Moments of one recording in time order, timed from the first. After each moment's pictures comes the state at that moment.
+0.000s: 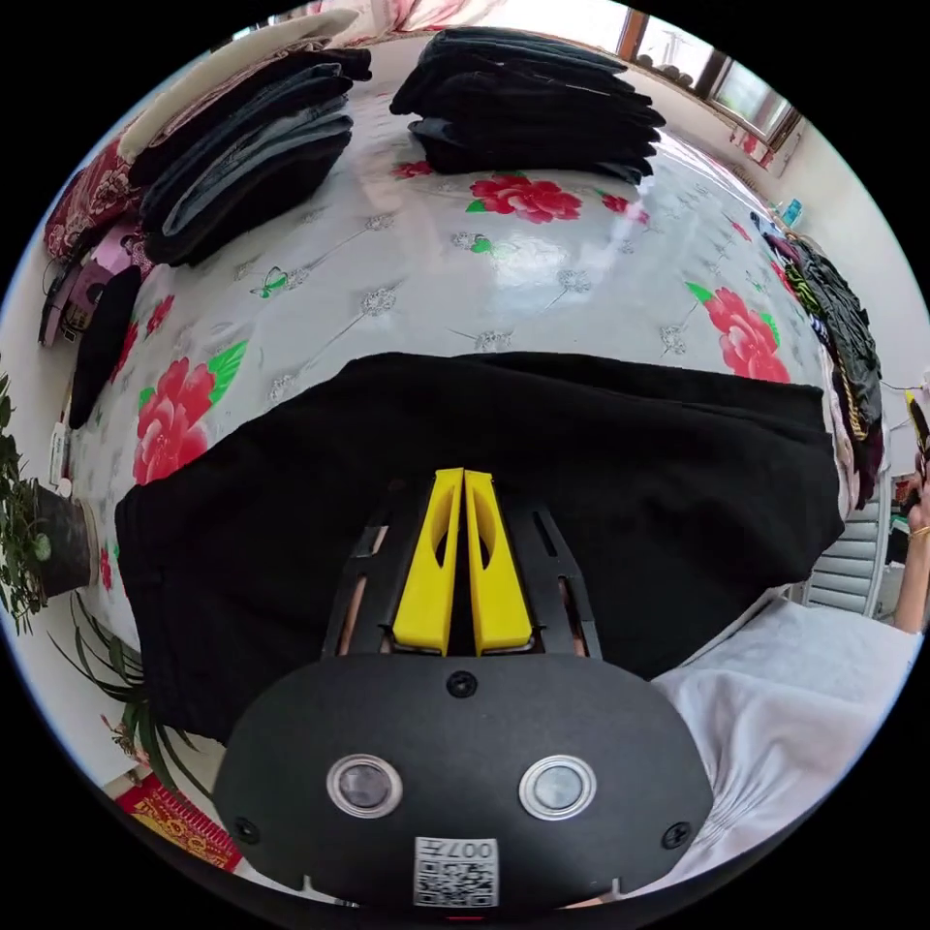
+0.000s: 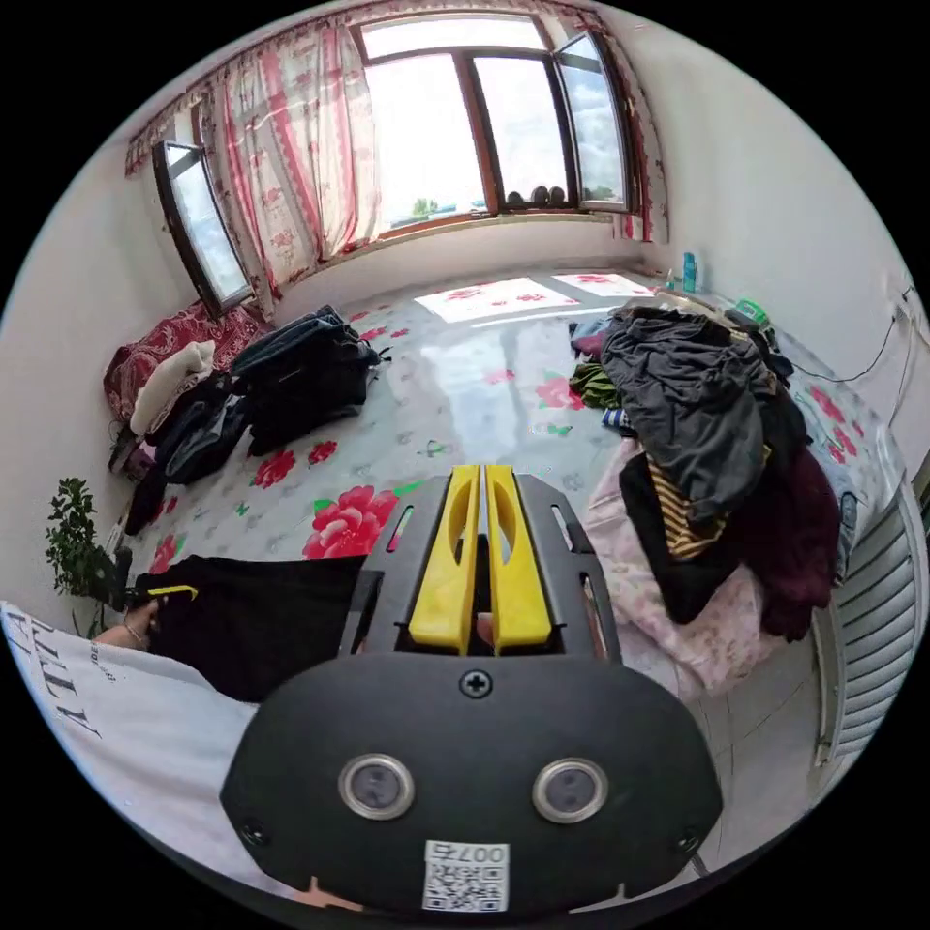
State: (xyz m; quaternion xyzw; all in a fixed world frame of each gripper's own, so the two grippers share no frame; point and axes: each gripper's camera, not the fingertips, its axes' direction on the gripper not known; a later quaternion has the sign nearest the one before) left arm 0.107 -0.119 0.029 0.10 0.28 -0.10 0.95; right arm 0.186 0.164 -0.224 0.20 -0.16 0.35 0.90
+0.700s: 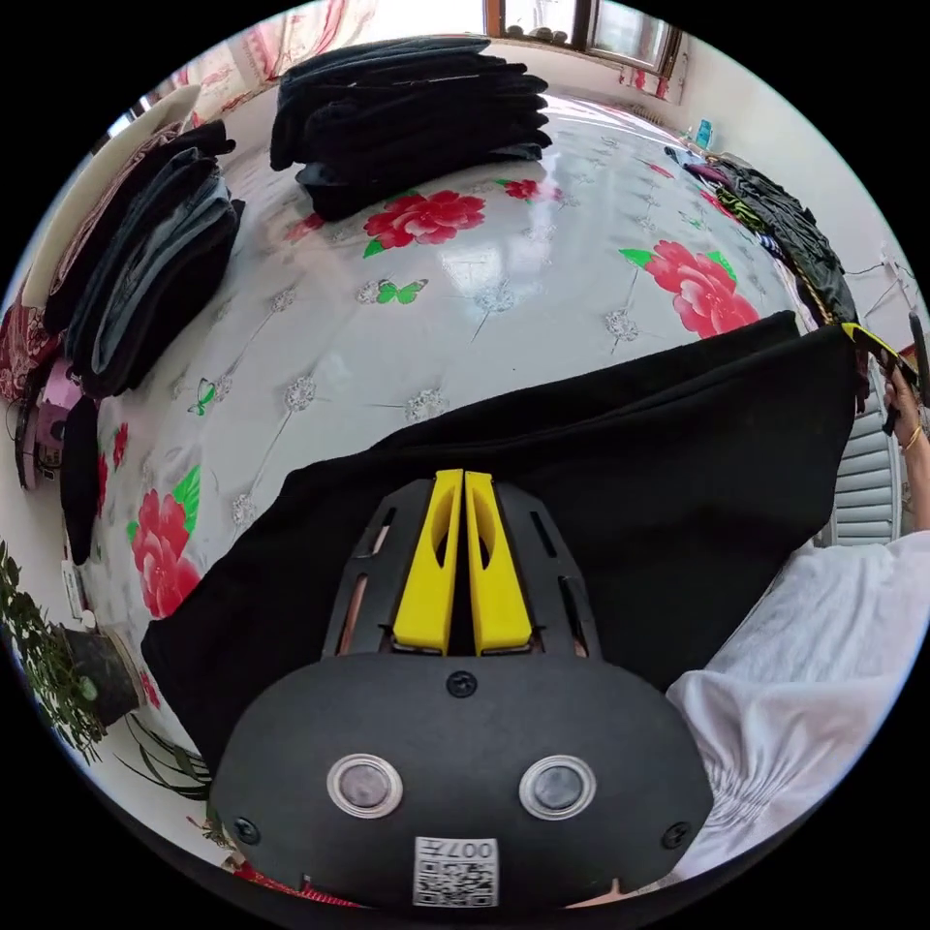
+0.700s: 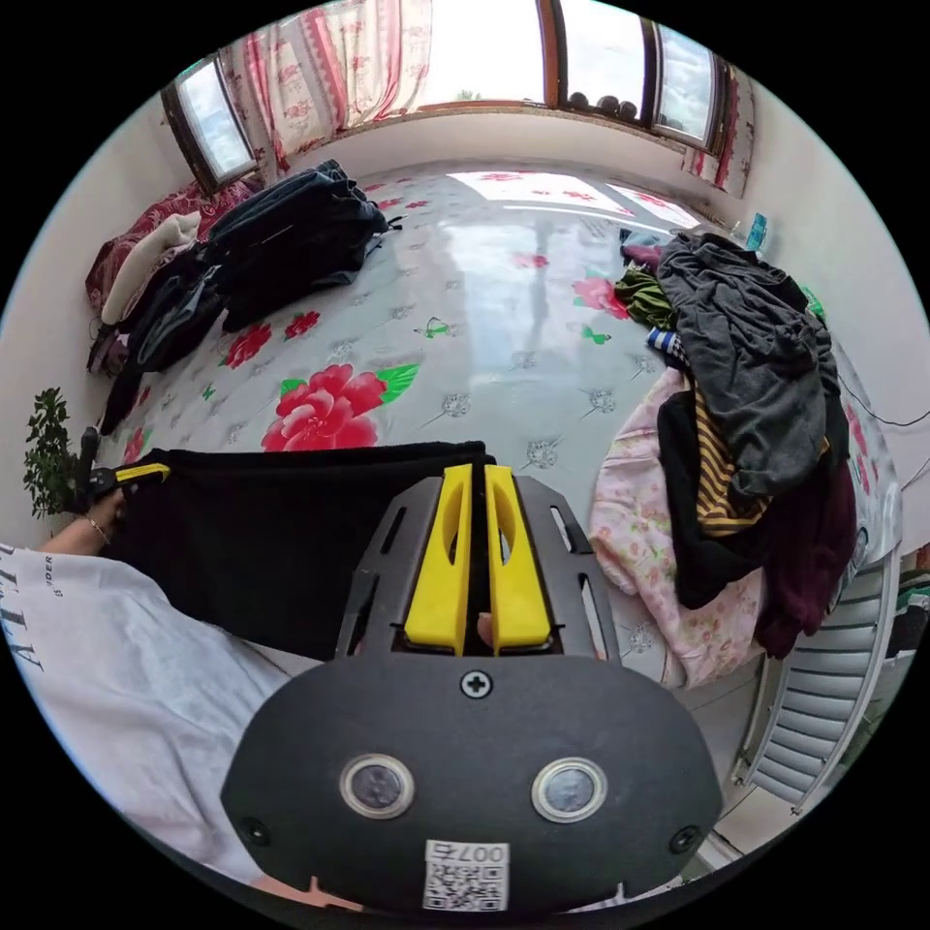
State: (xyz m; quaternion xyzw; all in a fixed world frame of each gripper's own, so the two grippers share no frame) left arm 0.098 -0.181 -0.036 0.15 0.27 0.00 0.95; right arm 0.229 0.095 -0.134 0.09 -0.14 0.27 0.95
